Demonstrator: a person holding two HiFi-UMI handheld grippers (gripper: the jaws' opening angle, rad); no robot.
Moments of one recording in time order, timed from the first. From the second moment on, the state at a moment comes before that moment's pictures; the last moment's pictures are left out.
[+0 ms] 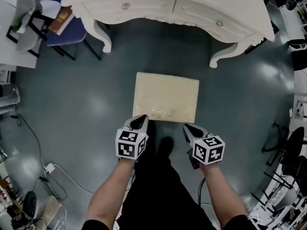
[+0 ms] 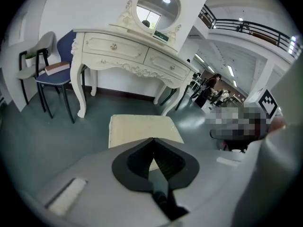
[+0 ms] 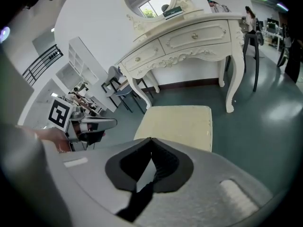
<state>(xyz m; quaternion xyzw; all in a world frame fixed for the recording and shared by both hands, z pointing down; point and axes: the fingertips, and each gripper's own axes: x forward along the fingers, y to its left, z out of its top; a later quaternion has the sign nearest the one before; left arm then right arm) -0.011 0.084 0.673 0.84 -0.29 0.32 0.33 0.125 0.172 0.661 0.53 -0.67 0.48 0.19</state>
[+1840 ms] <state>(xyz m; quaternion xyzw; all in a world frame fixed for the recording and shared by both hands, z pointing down) 0.001 -0.010 0.830 0.81 -0.33 0.37 0.31 0.168 0.099 0.844 0.58 -0.58 0.51 0.25</state>
